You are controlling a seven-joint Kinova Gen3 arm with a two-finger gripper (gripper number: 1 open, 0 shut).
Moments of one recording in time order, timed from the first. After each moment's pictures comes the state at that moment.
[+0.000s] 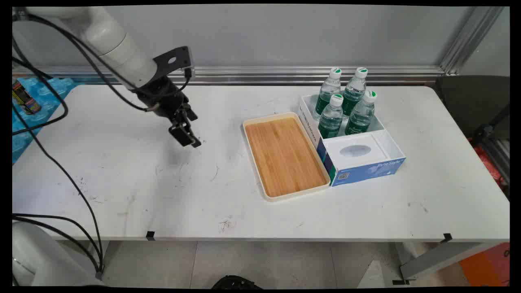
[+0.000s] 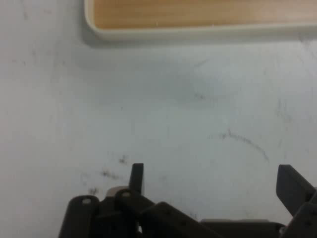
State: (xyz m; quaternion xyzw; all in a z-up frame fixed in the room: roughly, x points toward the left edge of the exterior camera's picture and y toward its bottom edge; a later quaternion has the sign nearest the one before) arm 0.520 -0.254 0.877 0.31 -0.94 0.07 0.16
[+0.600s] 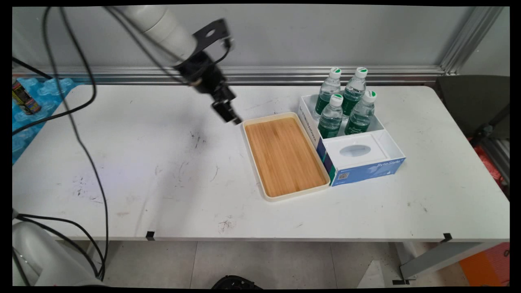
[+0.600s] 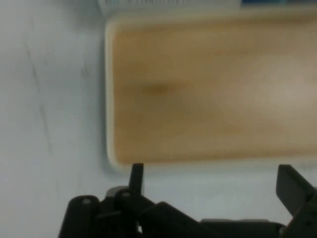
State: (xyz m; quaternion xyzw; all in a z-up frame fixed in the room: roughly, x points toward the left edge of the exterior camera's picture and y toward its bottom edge) arm 0.466 -0.324 0.901 0.29 -0.93 0.09 0.23
